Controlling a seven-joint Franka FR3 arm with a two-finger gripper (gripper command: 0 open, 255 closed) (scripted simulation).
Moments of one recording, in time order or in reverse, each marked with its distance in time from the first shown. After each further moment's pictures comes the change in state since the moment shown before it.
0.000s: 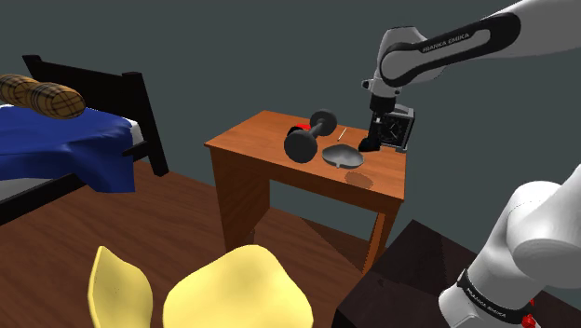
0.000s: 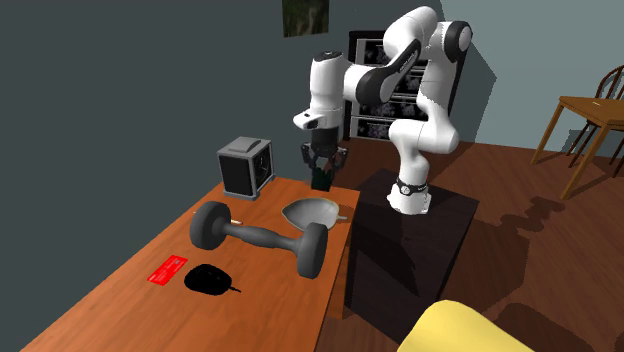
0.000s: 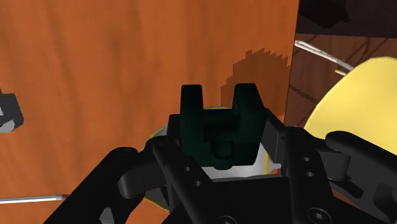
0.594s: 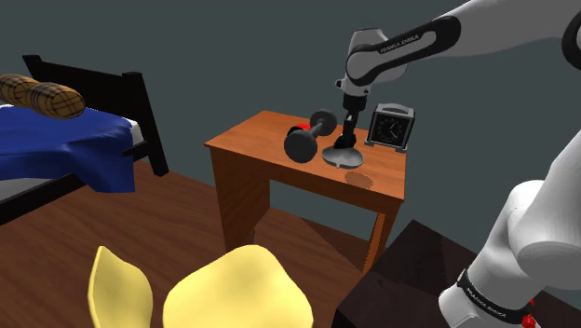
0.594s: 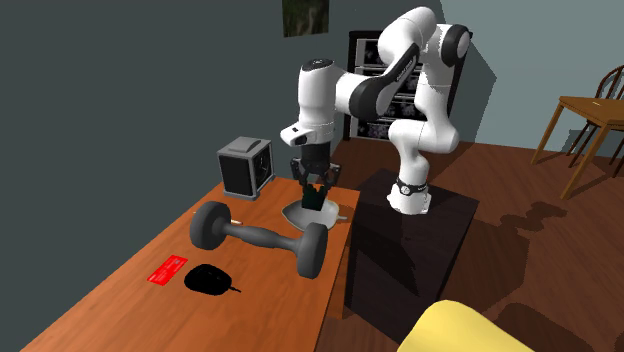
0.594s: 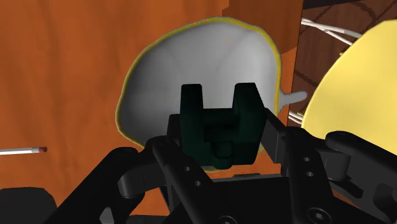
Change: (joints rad) arm 0.057 0.238 0.023 0.210 0.099 0.014 0.023
